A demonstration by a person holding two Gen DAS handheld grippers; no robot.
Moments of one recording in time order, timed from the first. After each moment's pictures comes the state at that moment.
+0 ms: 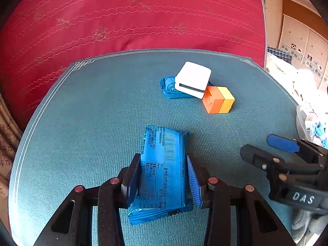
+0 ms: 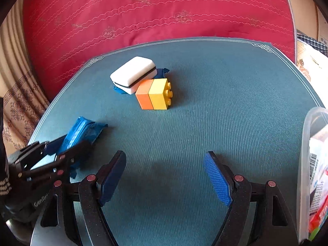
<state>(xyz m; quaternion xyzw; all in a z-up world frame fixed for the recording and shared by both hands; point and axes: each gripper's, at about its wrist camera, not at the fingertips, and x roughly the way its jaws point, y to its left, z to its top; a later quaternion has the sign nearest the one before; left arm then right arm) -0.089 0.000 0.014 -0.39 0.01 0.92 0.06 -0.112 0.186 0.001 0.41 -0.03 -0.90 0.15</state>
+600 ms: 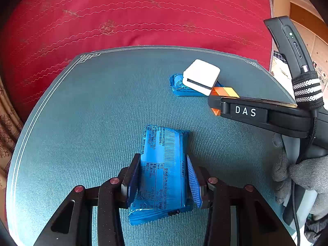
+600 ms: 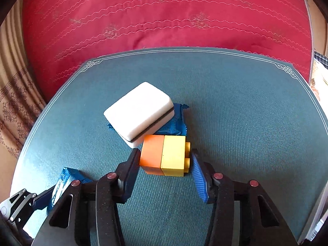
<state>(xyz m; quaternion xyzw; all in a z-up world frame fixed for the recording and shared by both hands) -0.087 -0.009 0.011 -0.40 -0.01 0.92 0.05 -0.189 0.138 0.009 0.41 0.01 -0.90 0.15</state>
